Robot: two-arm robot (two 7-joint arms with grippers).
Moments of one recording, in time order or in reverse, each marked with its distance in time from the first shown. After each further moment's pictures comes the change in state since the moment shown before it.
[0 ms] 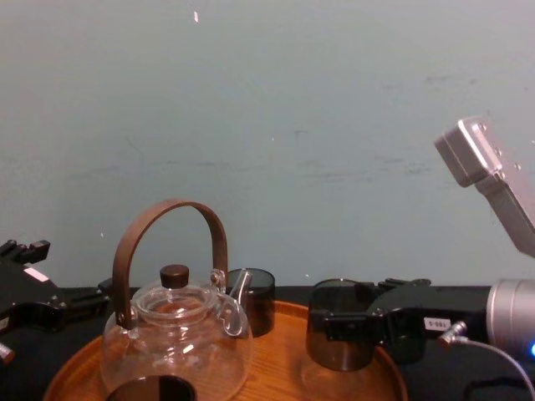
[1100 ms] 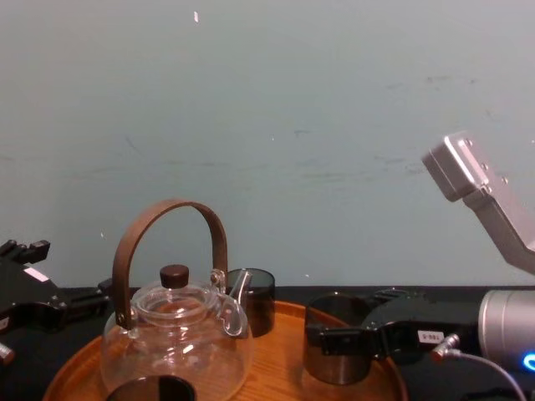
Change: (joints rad) left arm 0.000 0.000 0.000 0.000 0.000 0.000 0.000; right arm 0.006 -0.018 -0.005 0.032 -0.026 0.006 0.005
